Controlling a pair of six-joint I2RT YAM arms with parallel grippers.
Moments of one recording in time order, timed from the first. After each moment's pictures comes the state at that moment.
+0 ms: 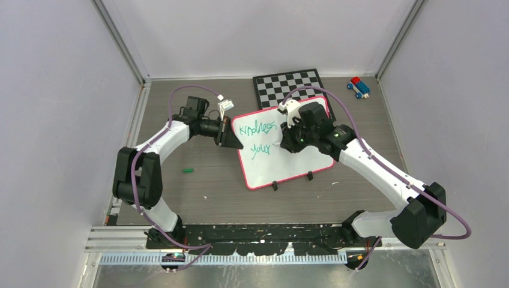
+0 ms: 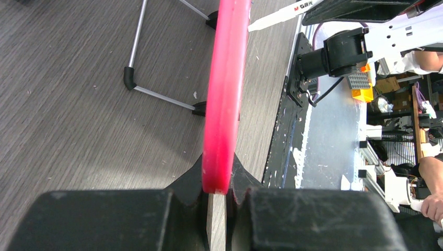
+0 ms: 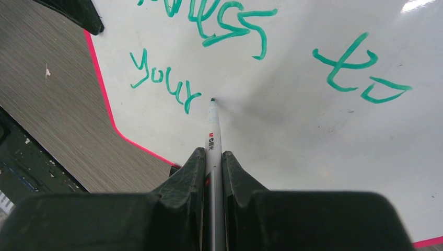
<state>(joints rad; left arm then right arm) -0.25 1.64 1.13 -0.43 1.11 0.09 0.61 1.29 1.12 -0.55 -0.17 0.02</state>
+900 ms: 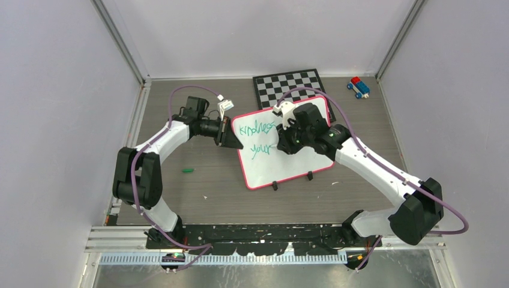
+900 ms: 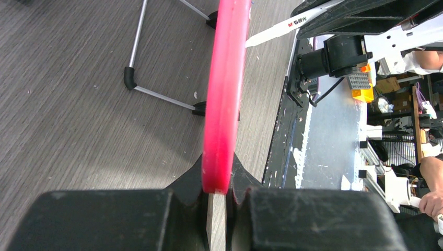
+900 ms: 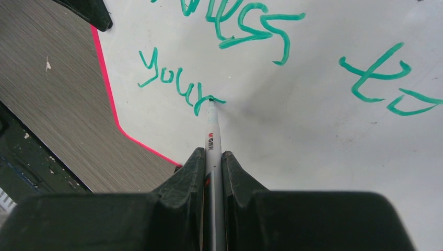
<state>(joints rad) -0.25 1.64 1.13 -0.43 1.11 0.09 0.63 1.32 1.14 -0.55 -0.15 0.02</state>
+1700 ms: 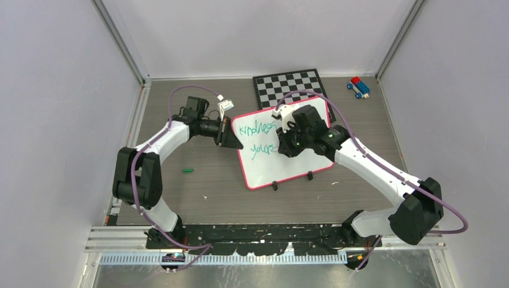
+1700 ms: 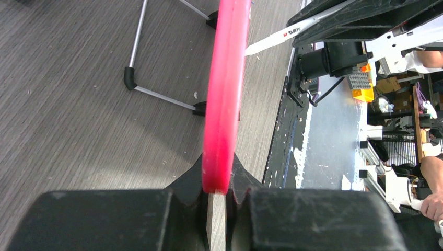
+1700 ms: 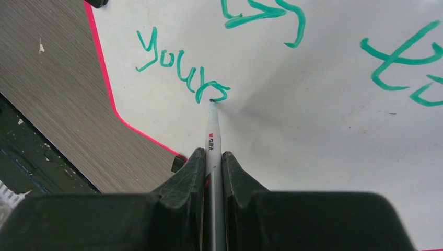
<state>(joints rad) -0.25 1.64 1.13 -0.43 1.11 0.09 0.64 1.32 1.12 -0.58 -0.15 0.00</state>
